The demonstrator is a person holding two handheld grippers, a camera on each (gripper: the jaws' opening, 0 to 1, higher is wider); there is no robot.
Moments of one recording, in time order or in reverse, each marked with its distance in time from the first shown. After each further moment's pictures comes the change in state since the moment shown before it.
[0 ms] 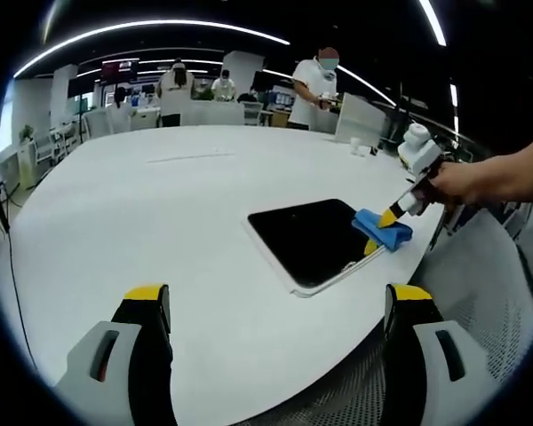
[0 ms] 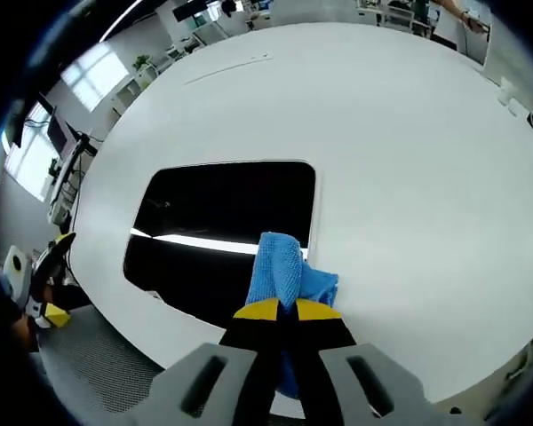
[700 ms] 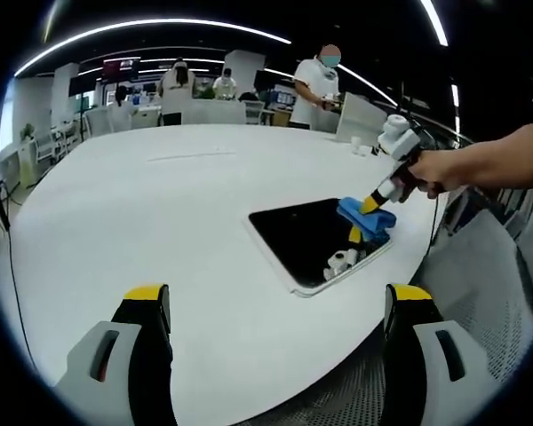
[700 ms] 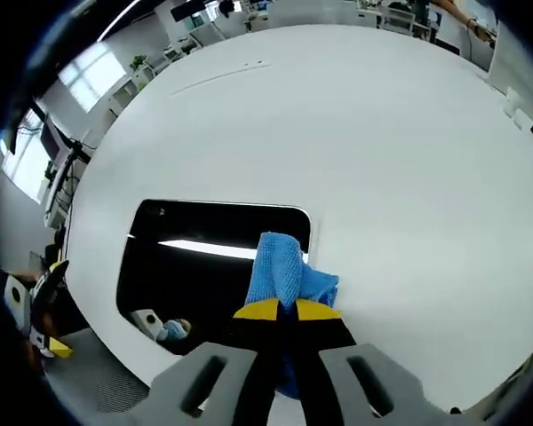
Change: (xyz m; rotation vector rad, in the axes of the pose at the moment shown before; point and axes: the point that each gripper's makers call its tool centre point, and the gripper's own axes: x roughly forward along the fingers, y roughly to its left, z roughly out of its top) left arm 0.002 0.000 -0.002 -0.007 0.005 0.002; right arm 0.018 -0.010 0.046 0.001 0.000 -0.016
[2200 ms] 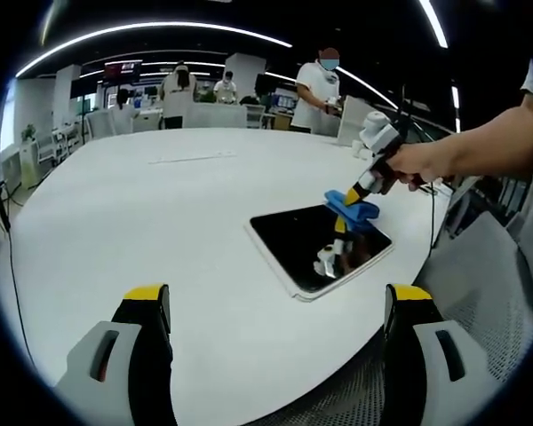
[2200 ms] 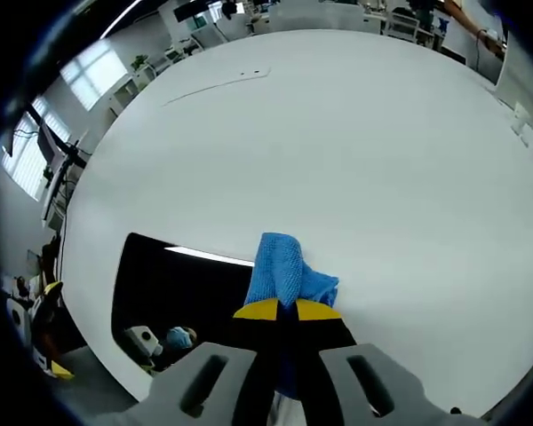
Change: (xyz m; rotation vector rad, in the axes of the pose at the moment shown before) left arm 0.001 0.001 0.002 -0.001 -0.019 0.010; right arm 0.013 -0.009 0.038 -0.012 -0.022 -0.002
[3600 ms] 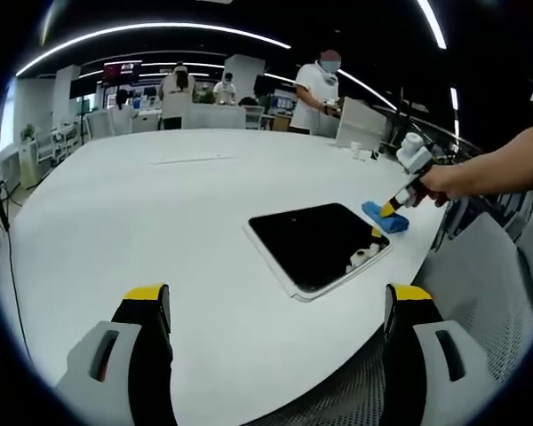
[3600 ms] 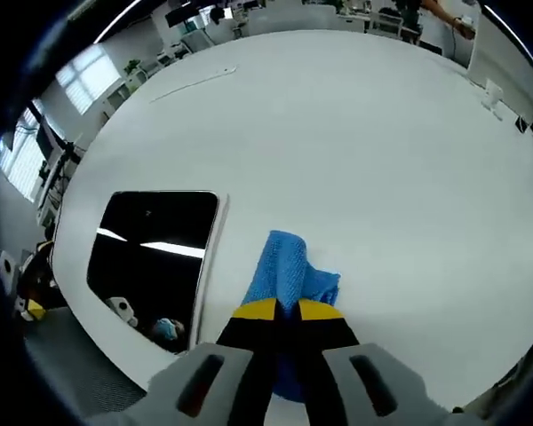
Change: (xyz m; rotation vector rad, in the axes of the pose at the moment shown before) left arm -0.003 0.008 0.000 -0.074 -0.016 0.019; right arm -0.040 -0.066 -0.065 -0.055 -0.023 -0.062
